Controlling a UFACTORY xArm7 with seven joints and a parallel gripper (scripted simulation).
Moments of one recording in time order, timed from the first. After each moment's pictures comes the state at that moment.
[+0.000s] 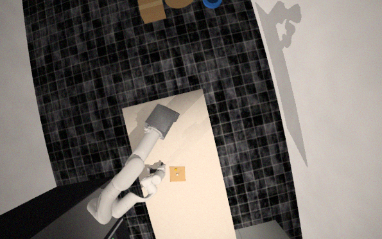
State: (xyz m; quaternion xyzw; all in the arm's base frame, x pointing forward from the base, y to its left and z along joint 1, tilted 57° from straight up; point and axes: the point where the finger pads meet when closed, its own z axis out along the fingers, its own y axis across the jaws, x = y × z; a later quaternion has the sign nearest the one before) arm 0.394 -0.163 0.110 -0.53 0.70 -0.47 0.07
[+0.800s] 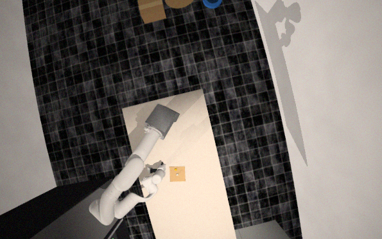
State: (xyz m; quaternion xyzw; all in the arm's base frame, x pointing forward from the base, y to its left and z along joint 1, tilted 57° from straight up) arm 0.399 -0.168 0.105 -0.53 0.70 -0.47 0.07
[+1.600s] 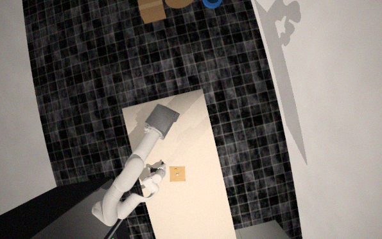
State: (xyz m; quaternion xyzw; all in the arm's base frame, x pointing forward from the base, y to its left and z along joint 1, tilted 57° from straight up) arm 0.406 -0.175 0.099 -0.53 0.70 -0.47 0.07
